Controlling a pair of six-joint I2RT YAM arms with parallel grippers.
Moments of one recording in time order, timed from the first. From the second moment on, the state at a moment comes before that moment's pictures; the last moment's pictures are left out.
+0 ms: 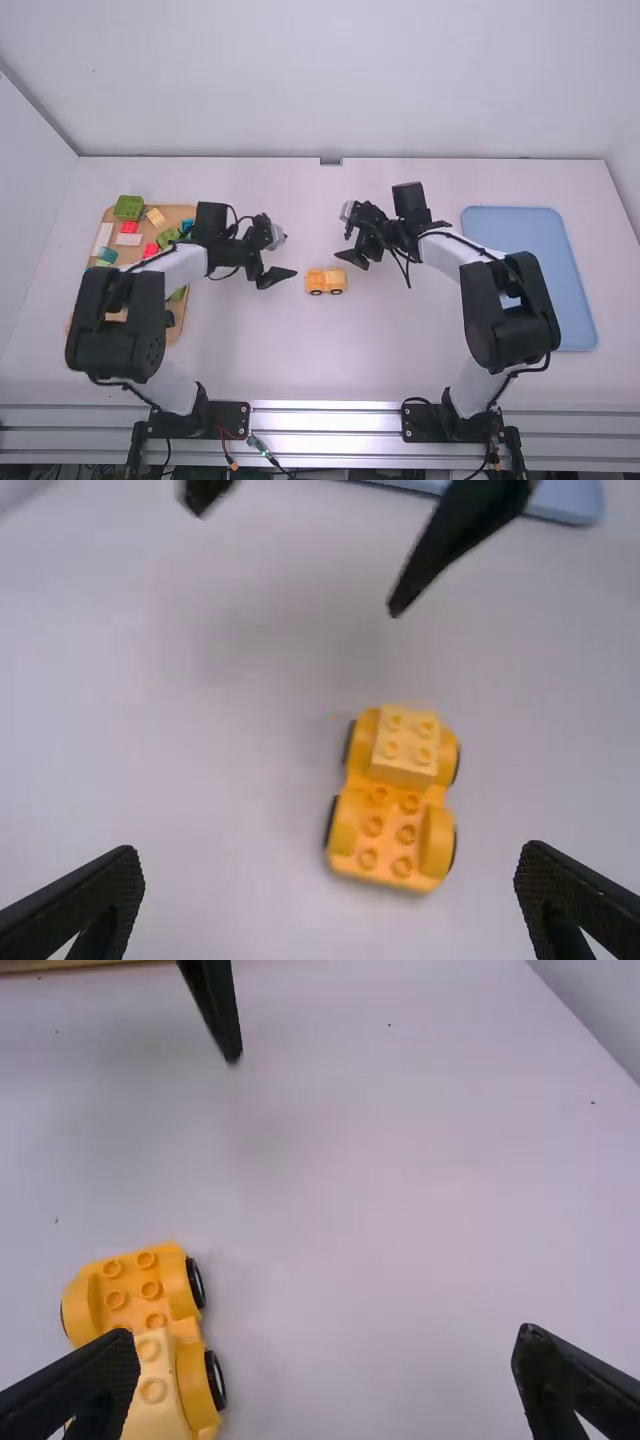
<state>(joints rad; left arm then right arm) 0.00 1.66 0.83 -0.15 0.96 0.91 0.27 1.82 1.01 -0.09 -0.77 -0.83</state>
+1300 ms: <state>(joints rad) 0.25 1.86 1.91 -1.01 -0.01 -0.02 0.27 1.82 1.01 -0.03 -0.68 -0.75</state>
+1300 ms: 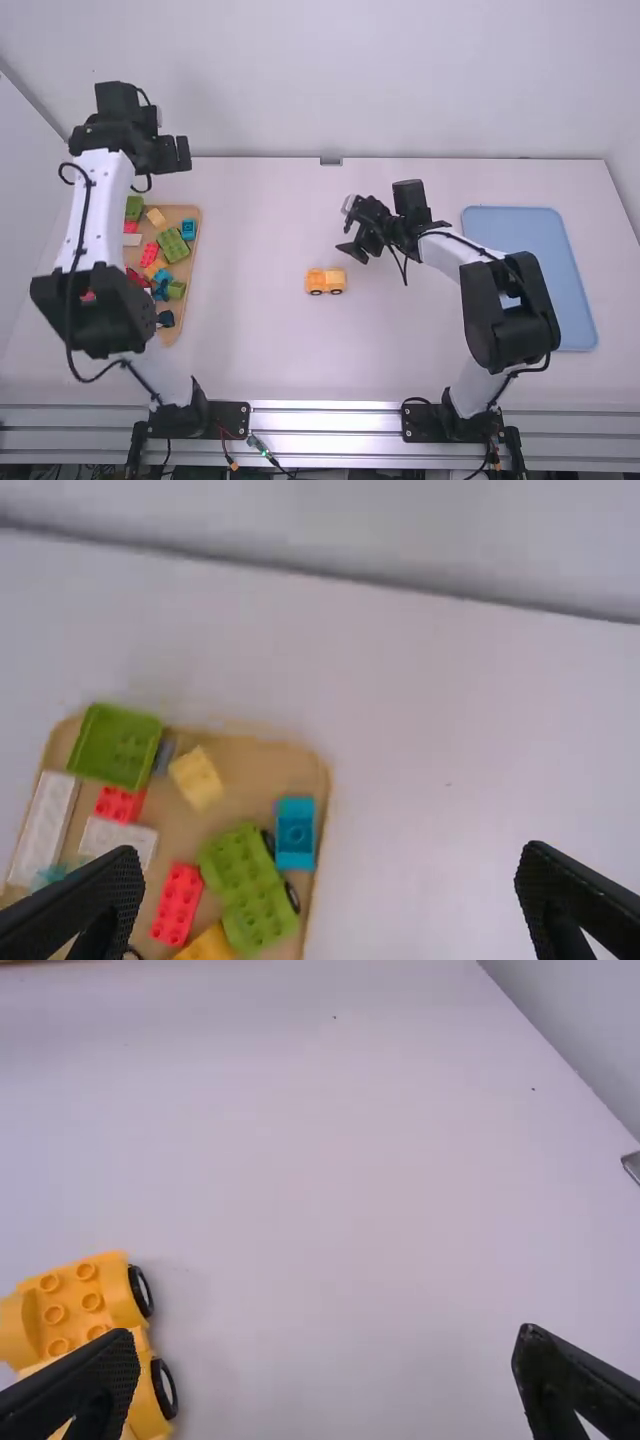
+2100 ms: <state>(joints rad) 0.46 2.41 2.22 -1.16 0.07 -0.24 0.28 1.82 1.02 -0.03 -0.64 -0.71</state>
